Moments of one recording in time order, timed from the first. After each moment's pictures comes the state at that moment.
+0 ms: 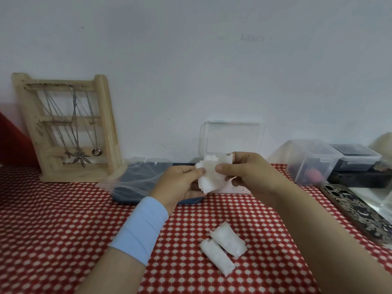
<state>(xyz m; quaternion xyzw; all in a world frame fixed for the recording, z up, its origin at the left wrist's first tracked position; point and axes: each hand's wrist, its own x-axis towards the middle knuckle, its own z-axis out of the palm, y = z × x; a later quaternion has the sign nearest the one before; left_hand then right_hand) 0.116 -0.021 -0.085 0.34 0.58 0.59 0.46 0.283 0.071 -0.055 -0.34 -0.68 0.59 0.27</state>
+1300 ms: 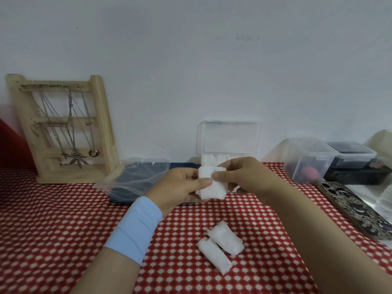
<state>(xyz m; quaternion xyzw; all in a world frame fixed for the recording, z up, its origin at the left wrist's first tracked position) 0.116 -0.023 -0.087 0.41 0.59 0.51 0.47 0.285 0.073 -0.058 -0.40 -0.74 0.50 0.20</state>
